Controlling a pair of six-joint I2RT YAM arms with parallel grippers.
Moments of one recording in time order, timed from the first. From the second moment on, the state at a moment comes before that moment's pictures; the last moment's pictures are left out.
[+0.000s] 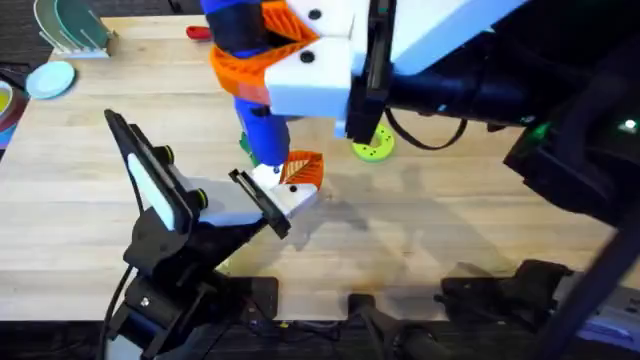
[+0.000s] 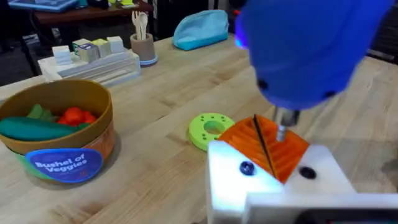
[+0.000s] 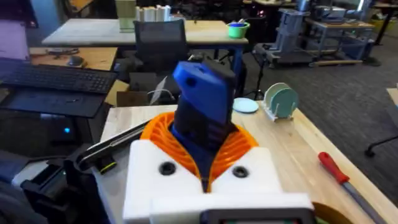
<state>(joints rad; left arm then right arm) -0.44 0.01 0.01 -0.05 0.40 -0.06 0.83 1.15 0.92 0.31 -0.53 -0.04</state>
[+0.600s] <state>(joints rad) -0.44 0.01 0.01 -0.05 0.40 -0.06 0.83 1.20 0.92 0.34 -0.50 -0.04</state>
